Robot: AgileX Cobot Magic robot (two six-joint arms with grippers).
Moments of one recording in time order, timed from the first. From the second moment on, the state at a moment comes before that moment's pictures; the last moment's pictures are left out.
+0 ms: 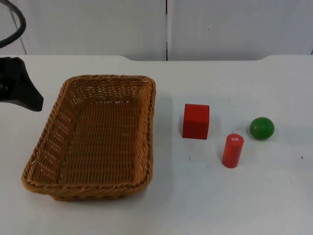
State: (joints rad) right arm 0.10 0.79 -0.78 0.01 0.76 -0.03; left arm 0.05 1.44 -0.77 -0.57 0.60 0.51
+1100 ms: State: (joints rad) right arm 0.10 0.91 -0.86 0.01 0.77 -0.03; left arm 0.05 2.00 -1.11 -0.60 0.61 0.61
